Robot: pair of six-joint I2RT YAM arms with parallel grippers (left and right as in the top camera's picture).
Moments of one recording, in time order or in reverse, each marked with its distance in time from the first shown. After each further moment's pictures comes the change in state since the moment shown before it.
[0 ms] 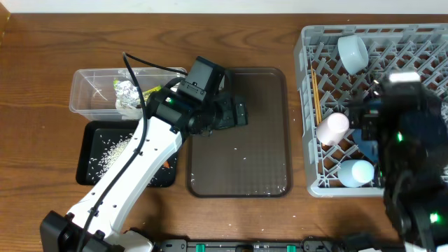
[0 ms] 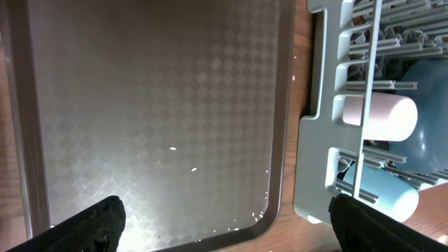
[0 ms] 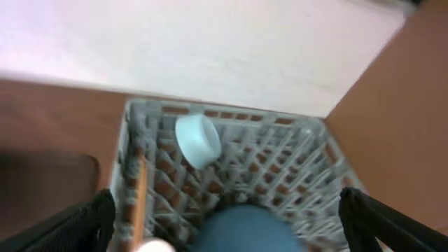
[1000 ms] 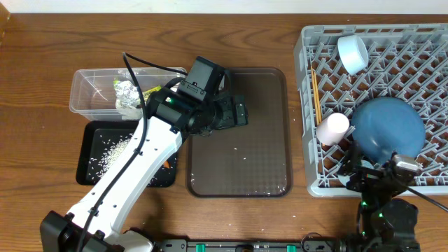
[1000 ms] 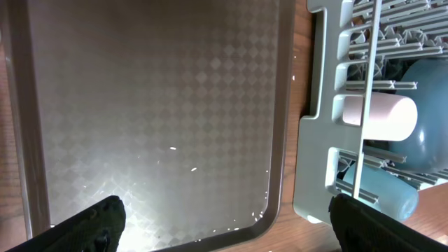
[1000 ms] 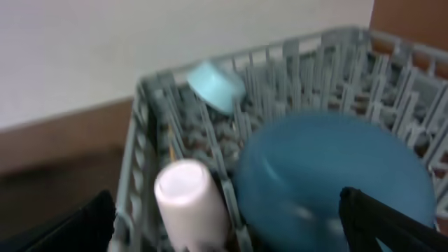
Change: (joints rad) left arm 0.000 0.000 0.000 -0.001 0.000 0.000; right arm -0.244 -0.754 -0.792 0.163 -0.285 0.294
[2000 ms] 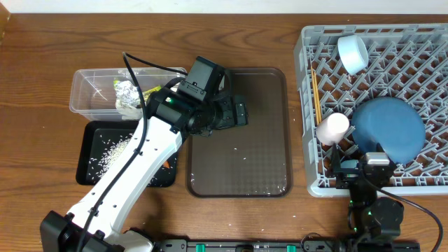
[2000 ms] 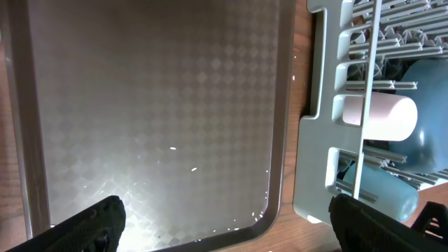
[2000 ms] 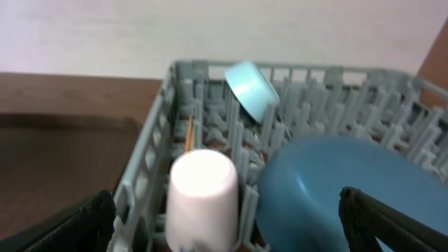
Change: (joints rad) left arm 0.000 0.000 0.000 0.000 0.000 0.000; right arm 0.039 -0.045 -0.192 0.249 -0.108 -0.243
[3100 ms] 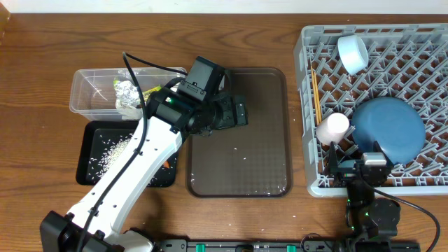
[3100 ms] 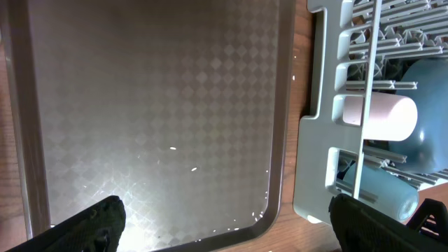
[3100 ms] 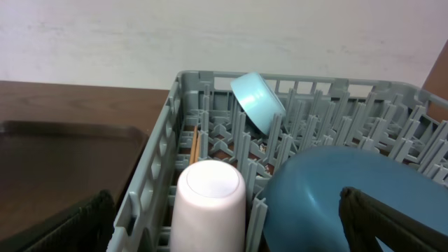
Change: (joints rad) left arm 0.000 0.000 0.000 0.000 0.000 0.000; right arm 0.023 0.000 -0.043 0.078 0.015 -0.003
